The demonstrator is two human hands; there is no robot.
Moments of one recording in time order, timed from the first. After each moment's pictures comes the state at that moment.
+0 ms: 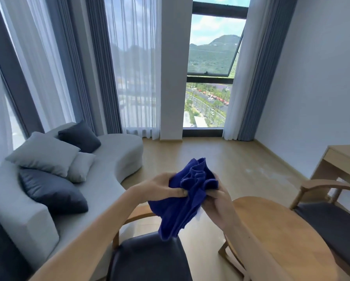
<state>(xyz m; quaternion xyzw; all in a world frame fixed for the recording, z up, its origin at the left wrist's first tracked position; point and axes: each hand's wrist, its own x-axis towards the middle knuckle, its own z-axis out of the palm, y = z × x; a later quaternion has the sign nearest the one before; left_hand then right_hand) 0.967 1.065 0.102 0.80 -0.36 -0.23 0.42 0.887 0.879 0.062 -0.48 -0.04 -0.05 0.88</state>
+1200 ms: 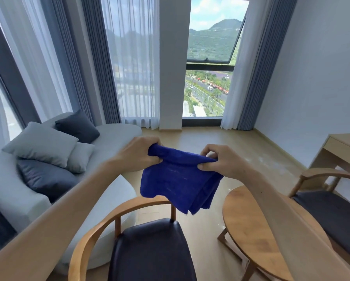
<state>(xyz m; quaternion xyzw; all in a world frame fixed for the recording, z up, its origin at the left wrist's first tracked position) 1.001 1.113 0.136 0.87 -0.40 0.08 0.28 0.917 0.852 0.133 -0.92 -0.09 -0.04 0.39</state>
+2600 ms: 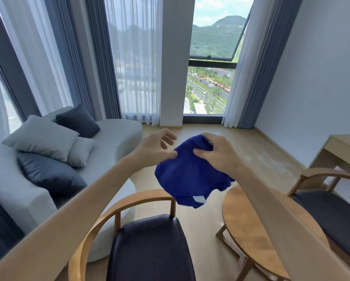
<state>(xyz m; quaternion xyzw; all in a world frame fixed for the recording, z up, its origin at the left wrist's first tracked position) 0.992 1.085 0.135 0.85 -0.28 -0.03 0.45 0.924 0.885 0.140 -0.90 -0.08 -0.17 0.38</state>
